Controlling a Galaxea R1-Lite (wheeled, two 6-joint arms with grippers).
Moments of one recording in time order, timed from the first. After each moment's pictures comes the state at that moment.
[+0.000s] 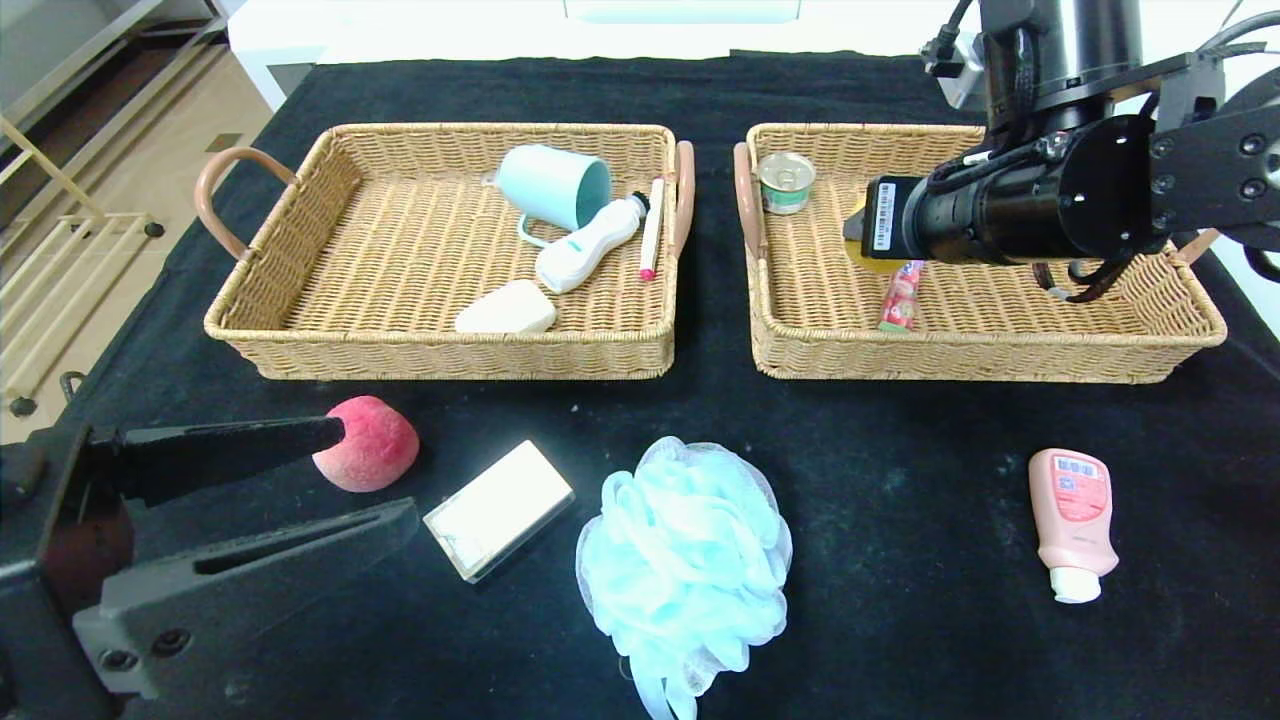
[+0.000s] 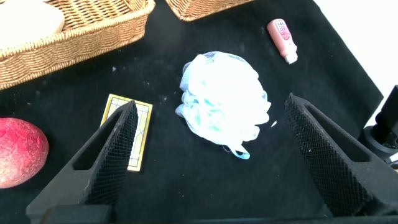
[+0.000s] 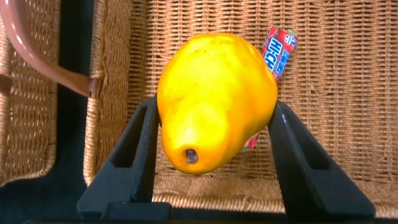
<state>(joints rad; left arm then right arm) -0.46 1.00 -0.74 -0.11 -0.33 -0.08 0.54 1.90 -1.91 0.35 -0.47 0.24</state>
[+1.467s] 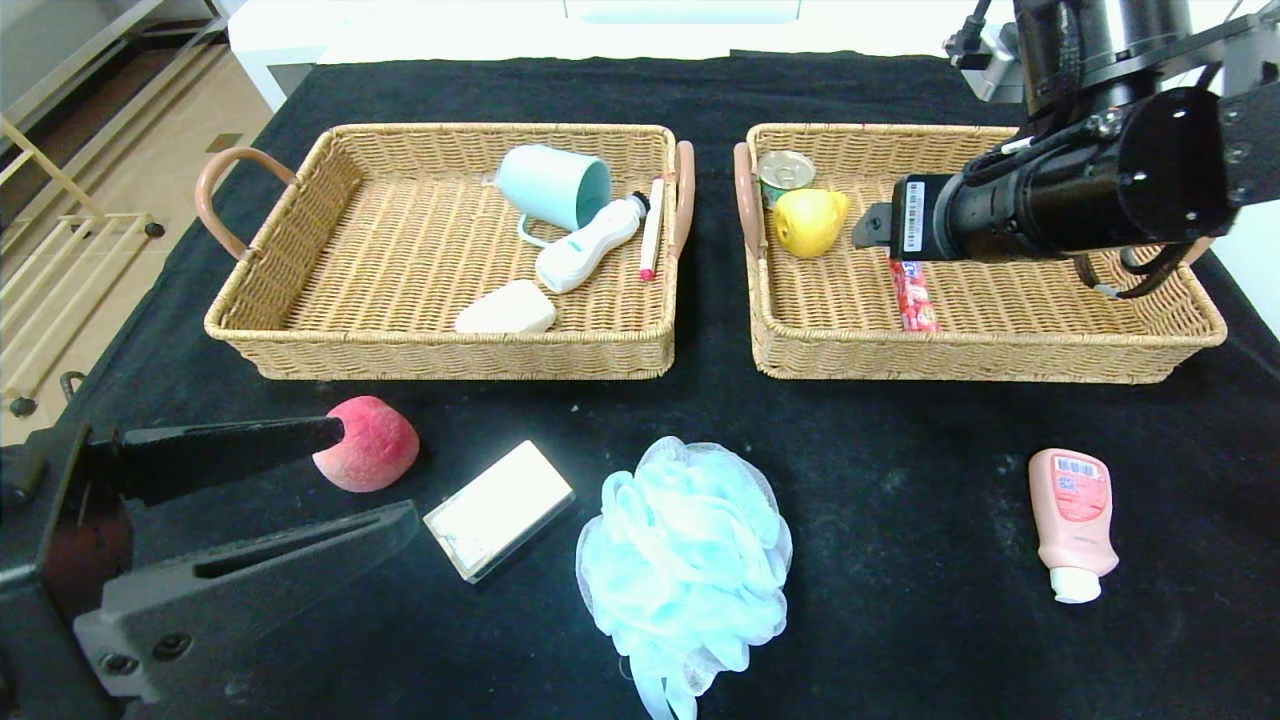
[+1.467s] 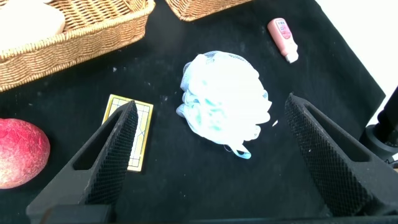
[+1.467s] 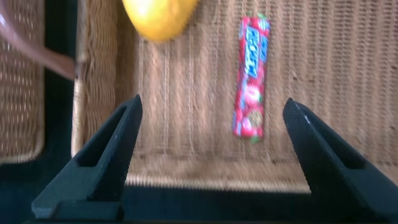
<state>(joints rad) -0.46 0.99 -0.74 -0.11 -0.33 -0.07 0.54 1.87 -1.93 0.49 -0.48 0.24</state>
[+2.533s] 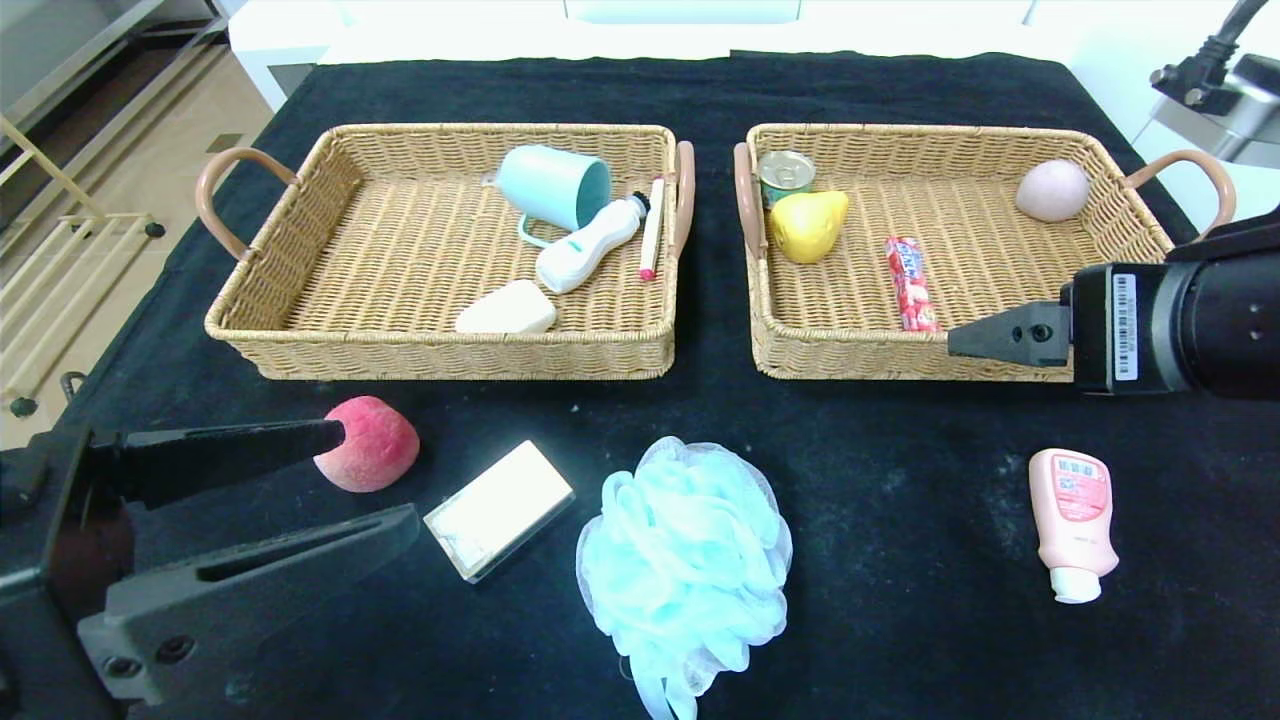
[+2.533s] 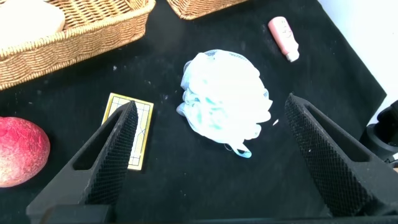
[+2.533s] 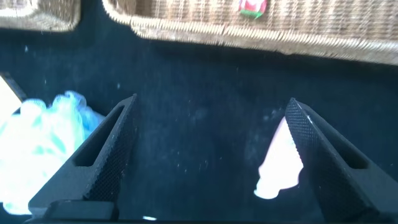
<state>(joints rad) -0.46 0.99 -0.74 -0.11 -0.33 -0.07 0.68 1.47 -1.49 0.58 -0.42 0.37</state>
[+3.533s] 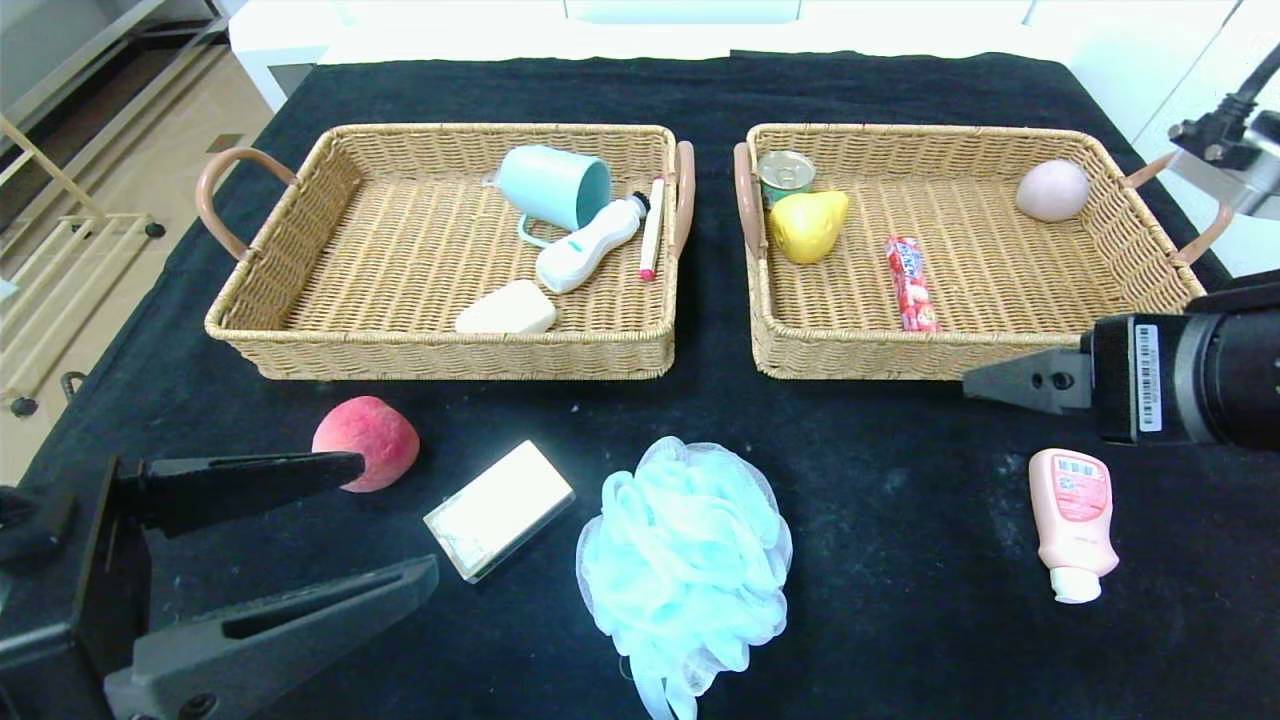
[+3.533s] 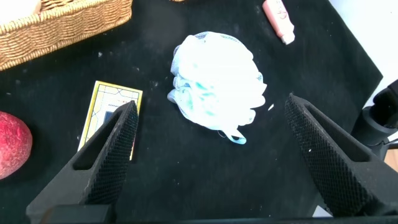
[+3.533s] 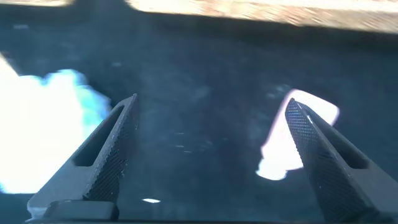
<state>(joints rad) -0.51 1.00 -0.73 -0.07 -0.31 -0.04 0.68 1.42 -1.40 0.58 -0.40 0.41</state>
